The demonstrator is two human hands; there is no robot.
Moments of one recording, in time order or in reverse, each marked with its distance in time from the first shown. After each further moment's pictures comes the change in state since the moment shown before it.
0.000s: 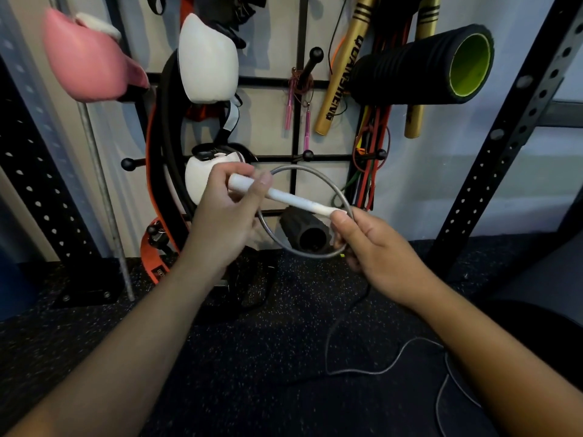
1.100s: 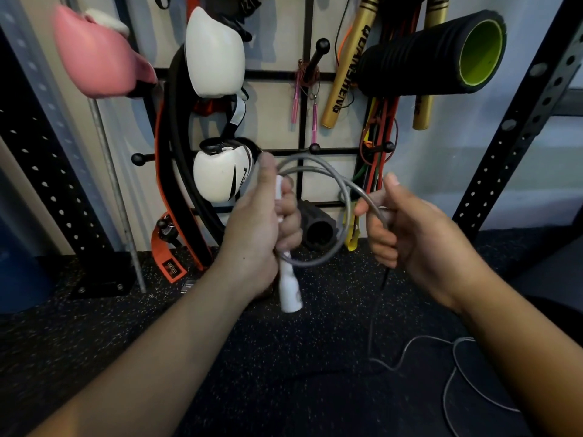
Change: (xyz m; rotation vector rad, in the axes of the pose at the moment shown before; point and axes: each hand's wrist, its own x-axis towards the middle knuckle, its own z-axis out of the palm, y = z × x) left_hand -0.030 0.022 0.027 -0.776 -0.237 -0.319; right_hand -0.012 -0.009 -0.024 0.607 -0.078 0.112
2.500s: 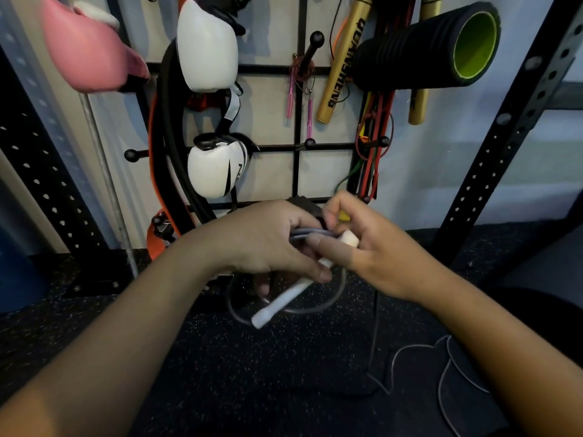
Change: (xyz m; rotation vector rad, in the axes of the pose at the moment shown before) left_hand -0.004 0.033 -0.003 1.179 -0.574 -0.177; right_hand -0.001 0.009 0.020 -0.693 -0.159 -0.215
